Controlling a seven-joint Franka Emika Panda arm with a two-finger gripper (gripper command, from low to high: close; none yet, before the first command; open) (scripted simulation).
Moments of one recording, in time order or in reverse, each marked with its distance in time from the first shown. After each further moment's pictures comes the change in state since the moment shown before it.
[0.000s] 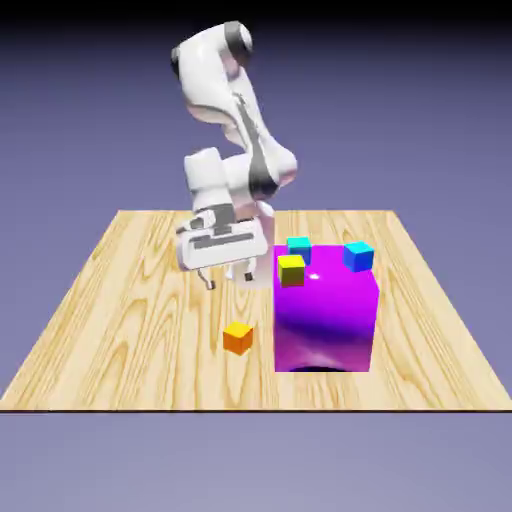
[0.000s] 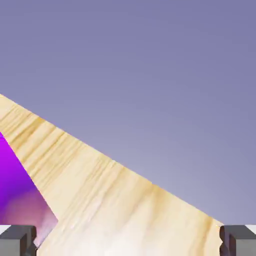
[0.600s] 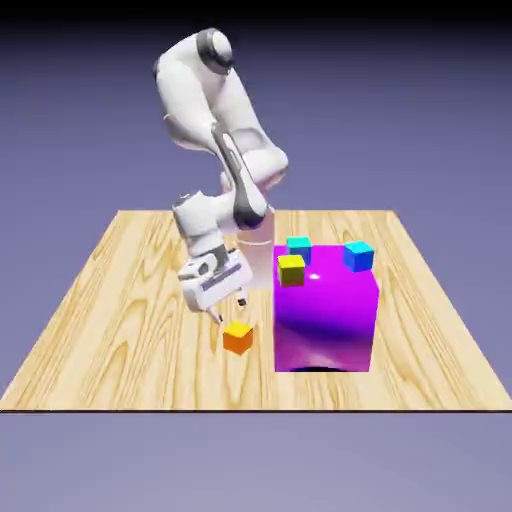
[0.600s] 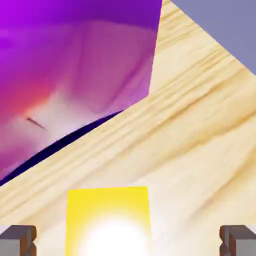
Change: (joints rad) arm 0.445 0.043 -0.649 -0.066 -0.001 0.013 -0.570
